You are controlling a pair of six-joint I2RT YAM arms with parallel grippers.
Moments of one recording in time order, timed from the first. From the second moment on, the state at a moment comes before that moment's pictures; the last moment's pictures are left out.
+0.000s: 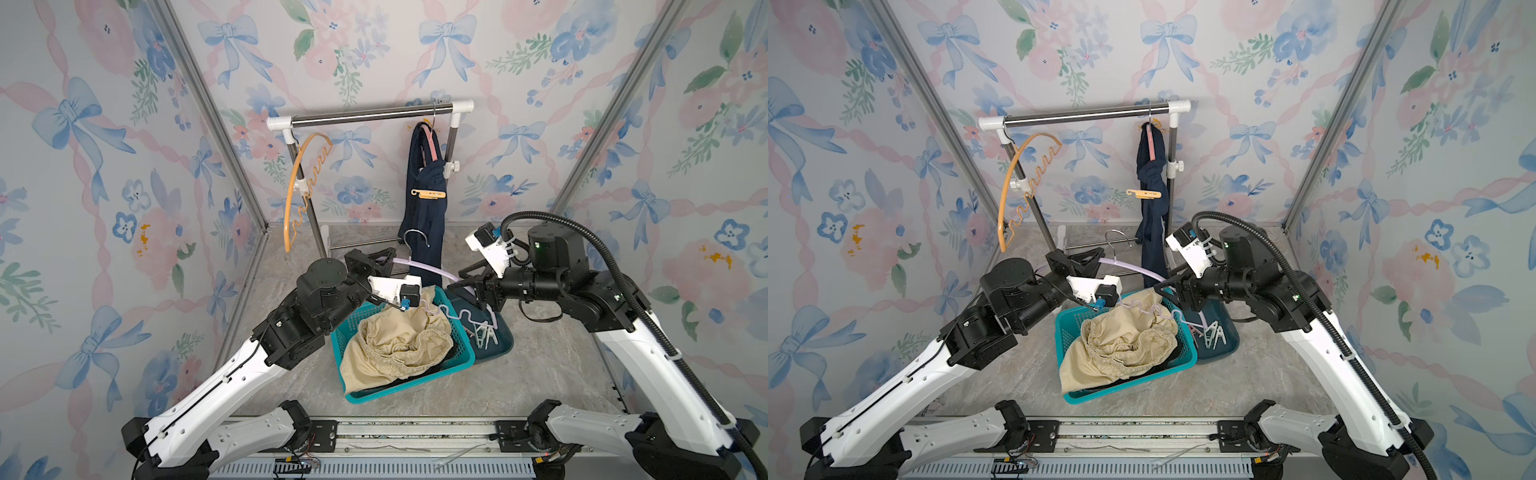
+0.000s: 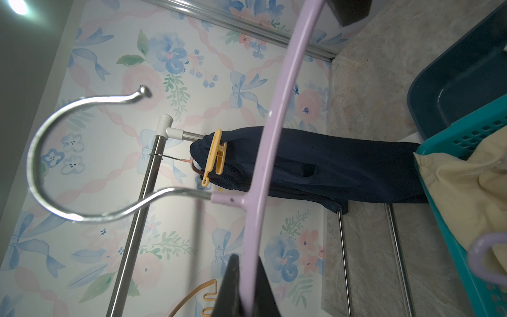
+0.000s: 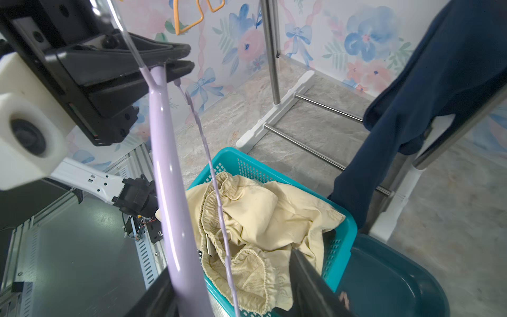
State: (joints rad) left arm -0.85 1.02 1.22 -0.31 -0.22 1.30; right arm 0.61 1.19 1.61 -0.99 -0.47 0.00
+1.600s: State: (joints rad) left arm -0.66 1.18 1.60 -0.99 0.56 0.19; right arm 0.67 1.02 1.46 -0.97 -0.40 -0.52
